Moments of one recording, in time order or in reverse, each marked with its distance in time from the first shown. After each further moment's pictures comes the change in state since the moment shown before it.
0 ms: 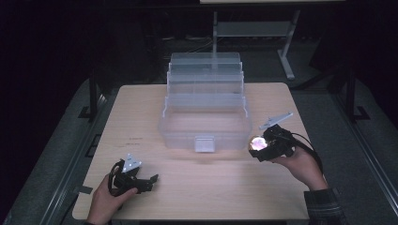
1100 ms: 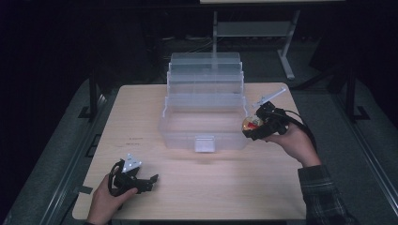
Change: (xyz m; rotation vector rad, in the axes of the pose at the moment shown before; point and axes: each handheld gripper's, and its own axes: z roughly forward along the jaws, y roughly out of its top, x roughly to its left) left arm 0.000 0.000 0.000 0.002 0.000 0.002; right arm -0.015 0.057 -0.008 -0.020 -0.003 -0.026
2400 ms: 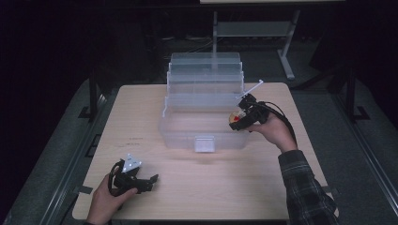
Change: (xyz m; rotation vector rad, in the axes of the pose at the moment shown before) left arm 0.000 0.000 0.000 0.003 -0.001 0.000; right arm -0.012 0.036 0.057 0.057 0.036 0.020
